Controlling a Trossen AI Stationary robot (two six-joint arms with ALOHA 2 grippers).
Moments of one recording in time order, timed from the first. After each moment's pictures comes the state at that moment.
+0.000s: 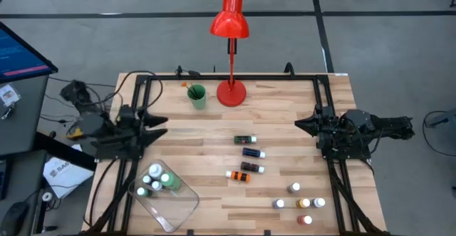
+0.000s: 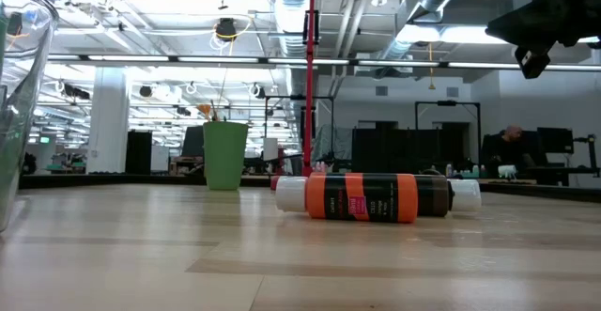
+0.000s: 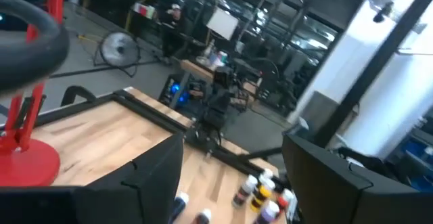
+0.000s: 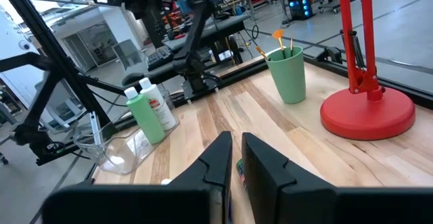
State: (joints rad) left arm -0.74 0.57 0.69 -0.05 -0.96 -0.42; right arm 0.15 0.04 0.29 -0.34 0.30 0.38
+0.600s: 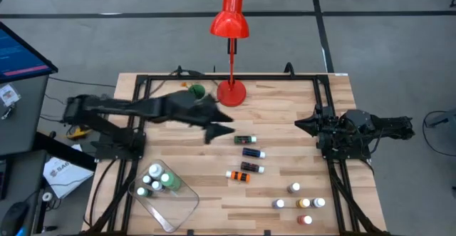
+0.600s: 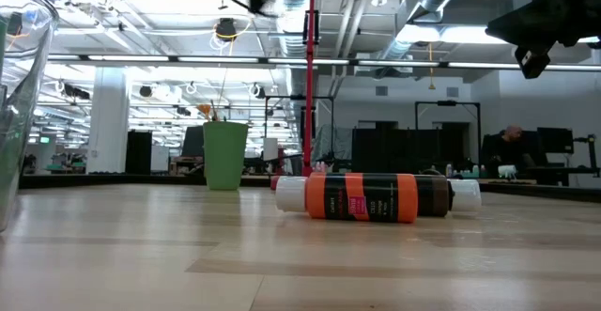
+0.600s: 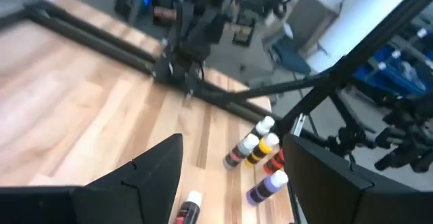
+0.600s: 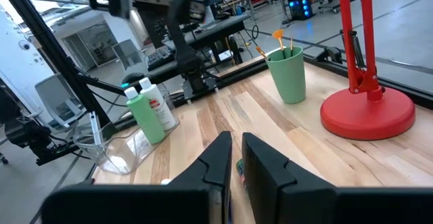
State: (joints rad) left arm 0.03 1.39 1.13 -0.02 0.13 -0.47; right arm 0.15 0.04 0.29 -0.34 0.30 0.38
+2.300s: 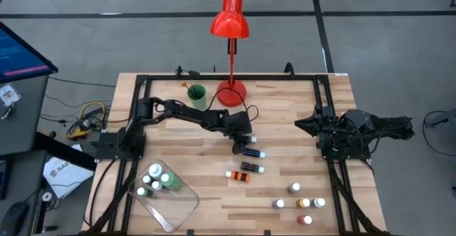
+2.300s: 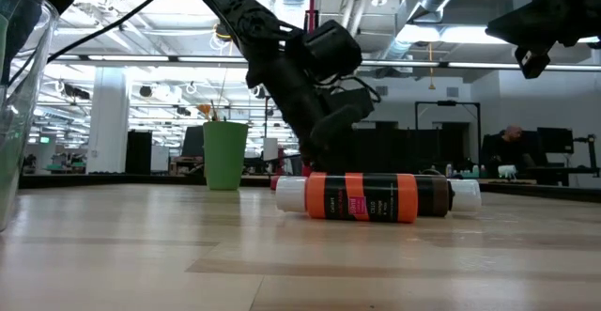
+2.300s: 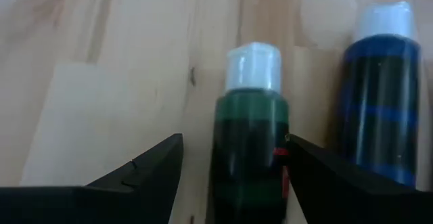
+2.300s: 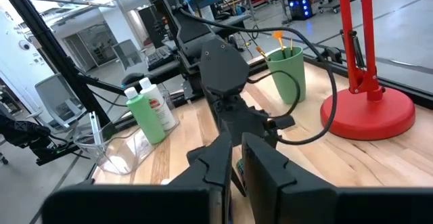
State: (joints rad) left arm 0.09 2.14 1.39 -0.18 0.06 -0.04; right arm 0.15 0.04 0.29 -0.34 0.30 0.39
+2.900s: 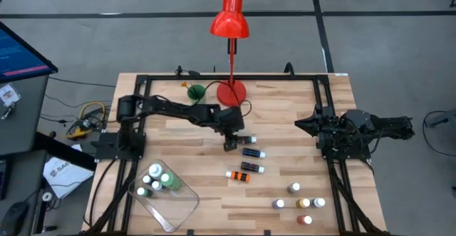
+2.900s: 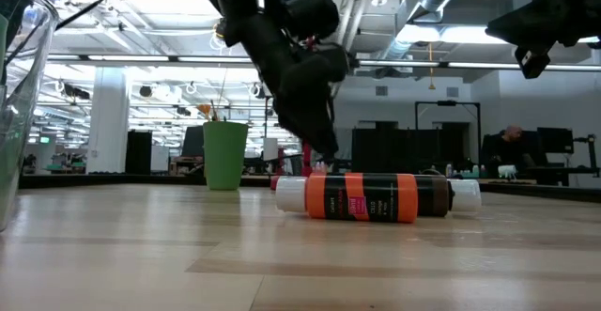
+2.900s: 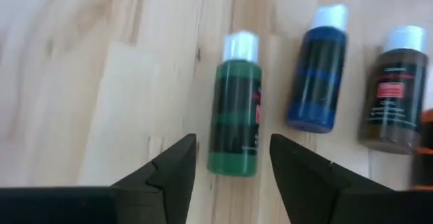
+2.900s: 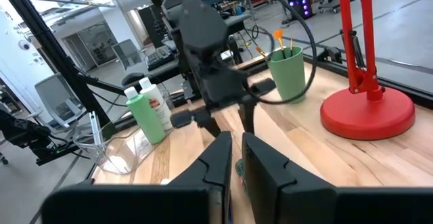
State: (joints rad) left arm 0.09 1.94 1.32 -0.35 0.04 -0.03; right arm 0.15 0.04 0.29 -0.34 0.30 0.38
